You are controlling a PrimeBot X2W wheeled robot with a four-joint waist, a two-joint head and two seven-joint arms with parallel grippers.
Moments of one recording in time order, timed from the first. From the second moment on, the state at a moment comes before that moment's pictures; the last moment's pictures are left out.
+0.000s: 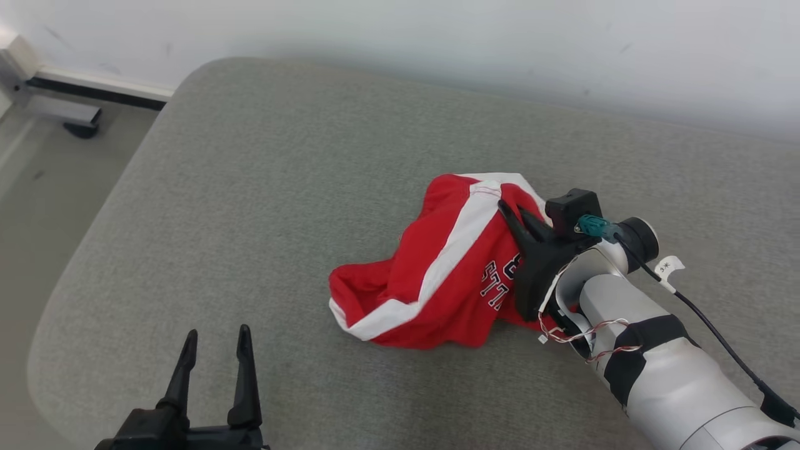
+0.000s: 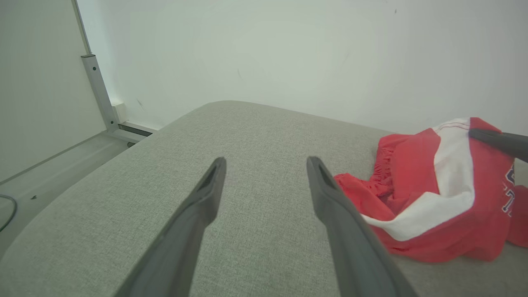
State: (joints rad) left arm -0.04 0.05 -0.08 0.13 -0.24 -0.04 -0.26; right arm -0.86 -0.21 0.63 1.03 0.42 0.13 -0.18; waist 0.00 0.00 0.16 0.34
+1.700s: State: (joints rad) left arm 0.04 0.05 0.00 0.15 -0.22 -0.06 -0.26; right arm -0.01 -0.14 0.03 0.16 0.22 0.13 -0.26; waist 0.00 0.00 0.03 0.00
